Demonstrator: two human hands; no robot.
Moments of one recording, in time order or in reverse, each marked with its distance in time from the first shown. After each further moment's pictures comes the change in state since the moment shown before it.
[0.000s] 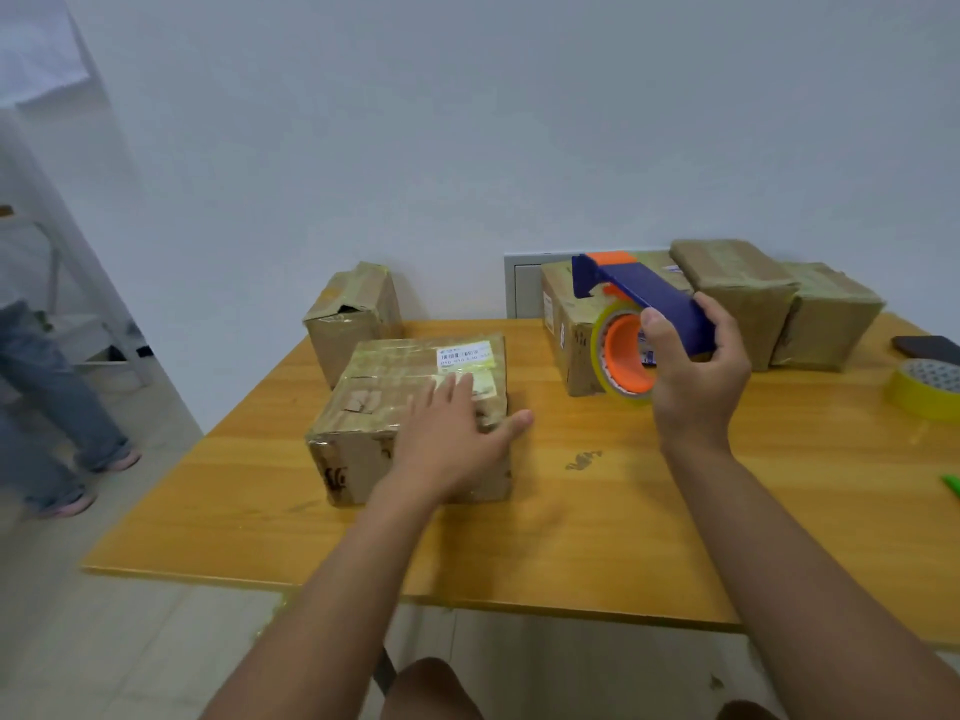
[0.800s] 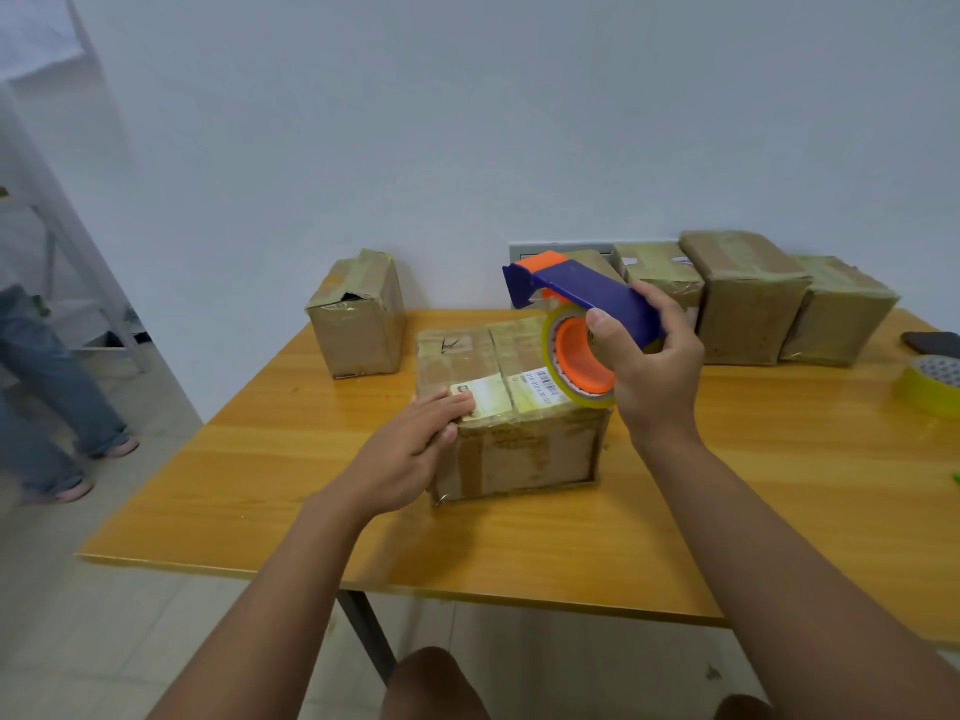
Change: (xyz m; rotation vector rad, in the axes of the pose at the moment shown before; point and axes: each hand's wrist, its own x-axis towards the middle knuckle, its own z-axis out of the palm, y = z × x) left_hand -0.004 -0.074 0.005 -0.329 0.002 0.404; right_hand -0.022 -0.006 0.025 -0.009 -0.269 -0.026
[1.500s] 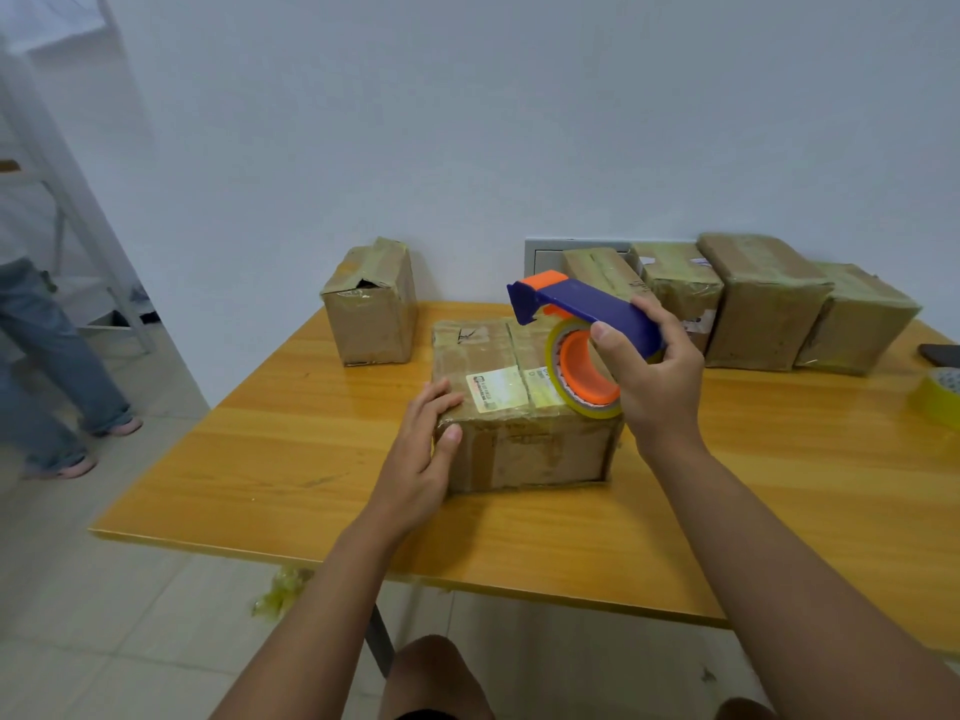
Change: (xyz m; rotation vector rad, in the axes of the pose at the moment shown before) left_hand -0.018 -0.014 0.039 -0.295 0.354 -0.049; right_hand -0.007 0.019 0.007 -0.016 -0.080 0.019
